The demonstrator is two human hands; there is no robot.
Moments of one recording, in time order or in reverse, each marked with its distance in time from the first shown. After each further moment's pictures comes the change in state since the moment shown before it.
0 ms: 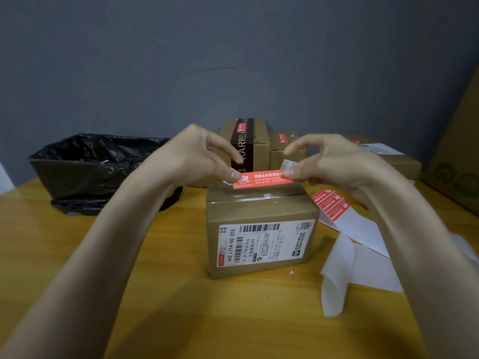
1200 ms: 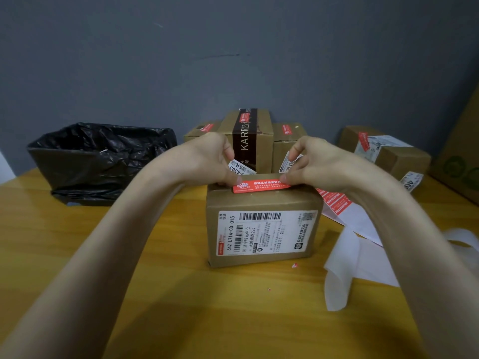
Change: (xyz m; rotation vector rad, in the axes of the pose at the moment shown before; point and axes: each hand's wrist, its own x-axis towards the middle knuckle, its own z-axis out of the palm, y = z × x) left_hand 0.014 -0.009 0.014 0.233 -0.132 -0.044; right_hand 0.010 0.006 0.020 -0.335 -0.069 0.028
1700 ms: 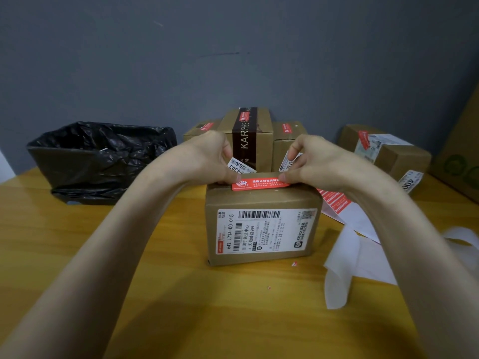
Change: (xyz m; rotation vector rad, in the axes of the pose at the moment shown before) left_hand 0.001 -0.001 0.003 0.042 0.056 -0.035; right_hand -0.002 -0.003 0.001 -0.052 0.025 -0.016
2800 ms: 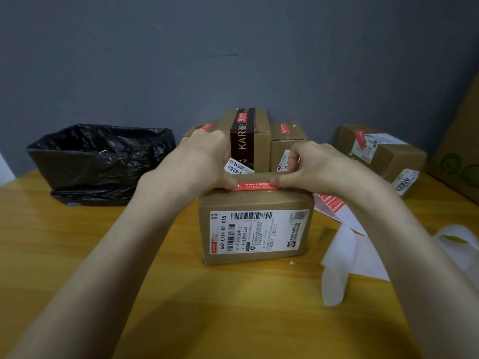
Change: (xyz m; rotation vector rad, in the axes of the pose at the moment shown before) left_hand -0.008 0.008 0.006 0.350 0.170 0.013; right_hand -0.012 -0.006 0.000 -0.240 0.064 0.007
